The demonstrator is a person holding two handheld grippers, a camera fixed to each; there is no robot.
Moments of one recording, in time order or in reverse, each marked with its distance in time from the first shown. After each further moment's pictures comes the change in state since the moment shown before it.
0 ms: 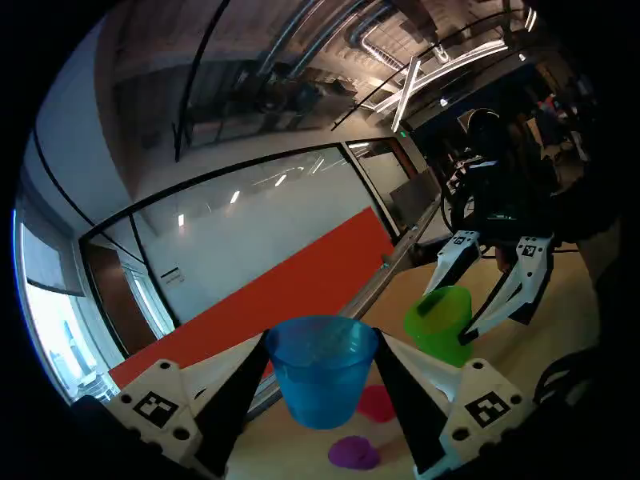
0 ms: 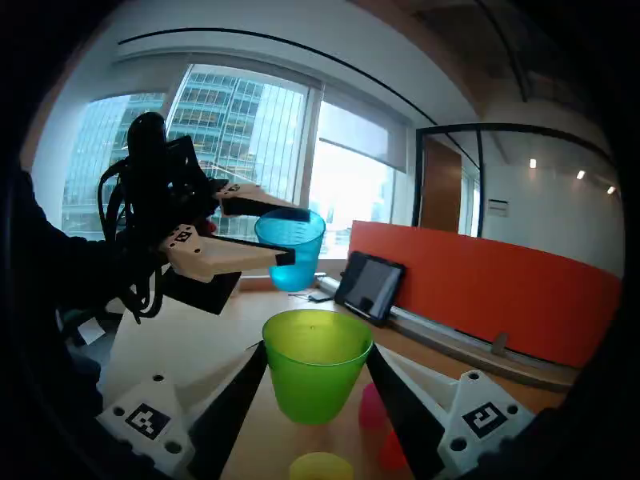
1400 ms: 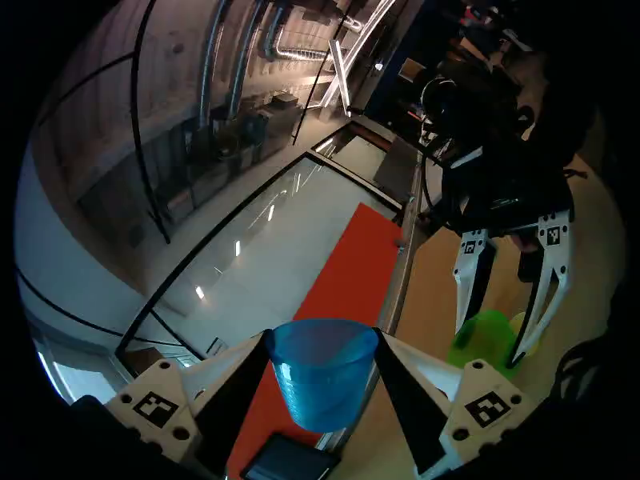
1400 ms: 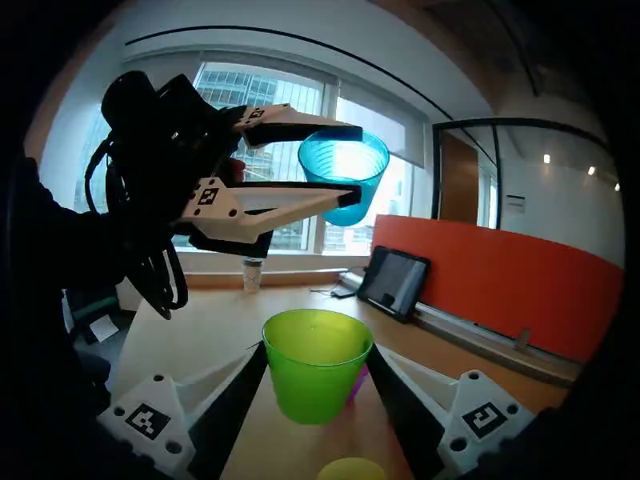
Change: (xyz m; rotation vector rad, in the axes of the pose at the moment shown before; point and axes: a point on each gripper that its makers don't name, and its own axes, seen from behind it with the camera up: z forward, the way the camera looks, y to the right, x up) left arm 0.062 -0.001 0.013 0.039 0.045 0.467; right arm -0.017 -0.028 0.018 0.078 -0.008 0.006
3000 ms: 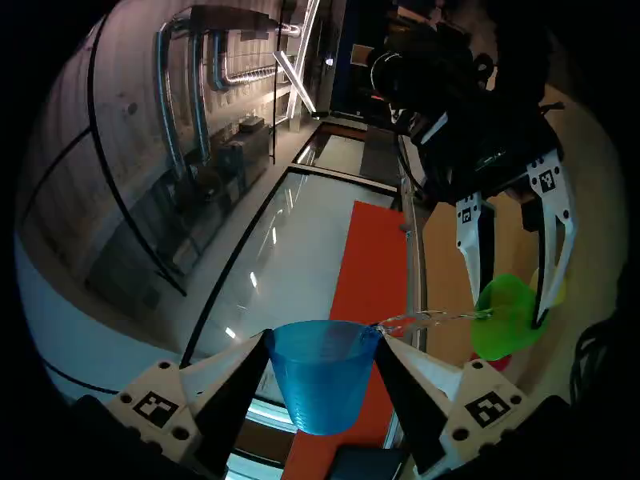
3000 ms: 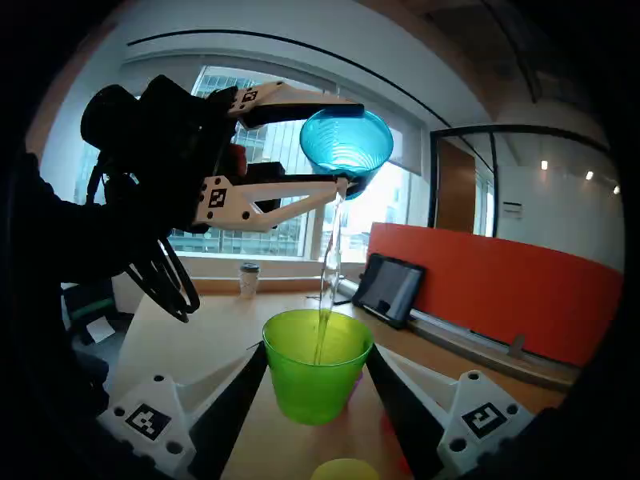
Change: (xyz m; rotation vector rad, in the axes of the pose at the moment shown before) left arm 0.033 -0.015 0.002 0.029 0.031 0.311; right arm 0.007 0.012 -0.008 -0.017 0.028 -0.012
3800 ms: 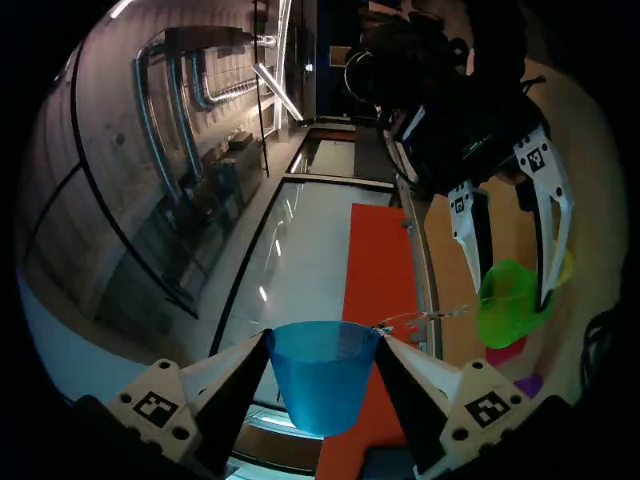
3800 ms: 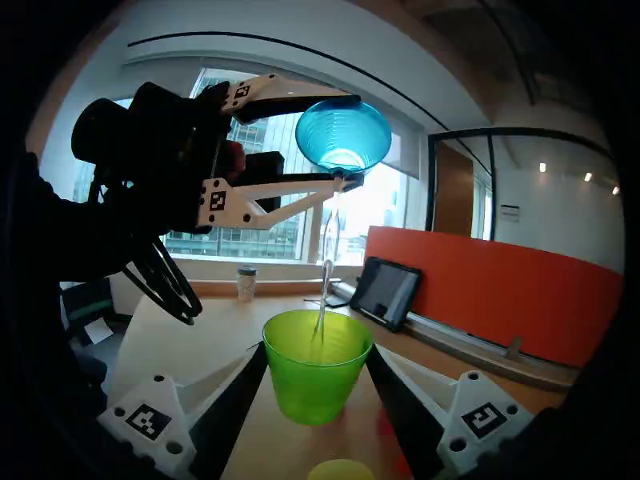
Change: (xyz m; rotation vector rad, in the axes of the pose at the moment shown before) left arm 0.015 -0.004 0.001 0.013 0.030 0.134; right arm 0.003 0.008 -0.001 -0.011 0.014 -0.003
